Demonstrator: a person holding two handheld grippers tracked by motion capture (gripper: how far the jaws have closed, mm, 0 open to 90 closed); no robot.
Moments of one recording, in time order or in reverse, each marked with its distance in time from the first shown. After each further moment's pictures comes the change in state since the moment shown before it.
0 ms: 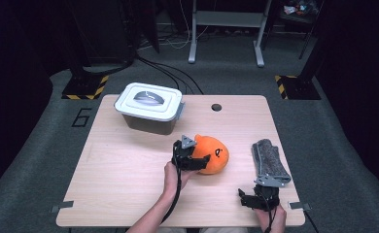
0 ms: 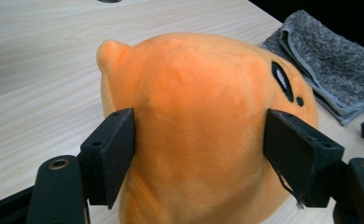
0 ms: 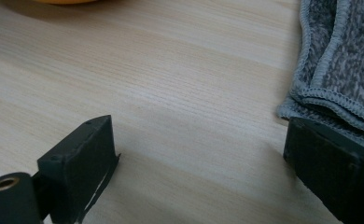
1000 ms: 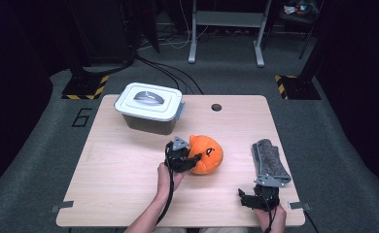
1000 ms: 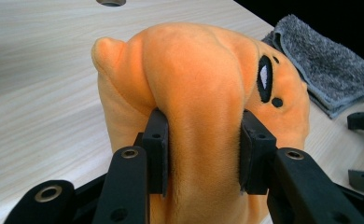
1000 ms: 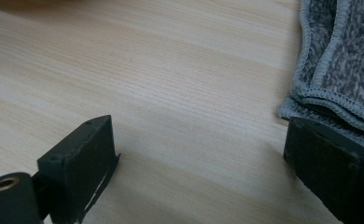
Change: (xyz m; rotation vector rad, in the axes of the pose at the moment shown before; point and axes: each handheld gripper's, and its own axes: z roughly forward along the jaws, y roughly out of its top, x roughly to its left) left arm 0.010 -0.006 -0.012 -0.027 -0.020 -0.020; right arm 0.000 0.000 0.000 0.001 -0.001 0.004
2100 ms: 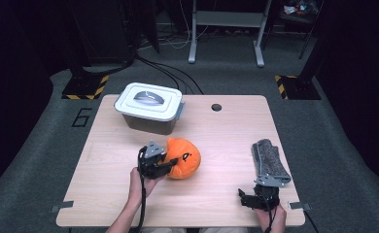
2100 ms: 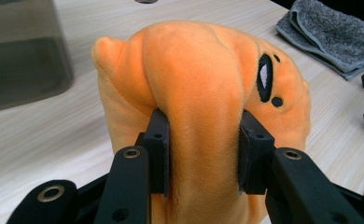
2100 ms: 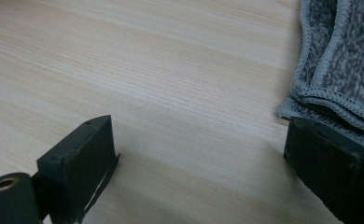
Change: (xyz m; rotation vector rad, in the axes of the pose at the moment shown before) left arm 0.038 -0.021 -0.065 0.011 0.031 0.090; right arm 0.000 0.000 0.000 0.000 0.003 0.005
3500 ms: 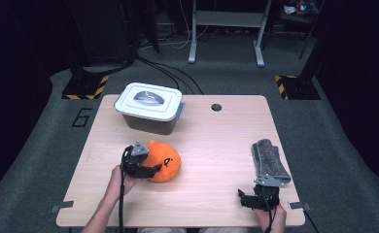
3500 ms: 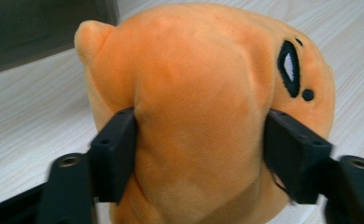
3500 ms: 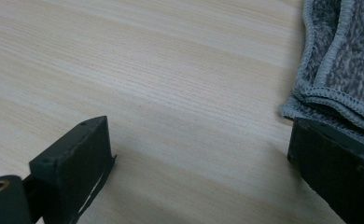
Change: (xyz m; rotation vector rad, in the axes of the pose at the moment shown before) left arm 0.055 -0.024 -0.020 0.188 0.038 0.093; right arm 0.000 0.000 0.000 0.006 0.003 -0.007
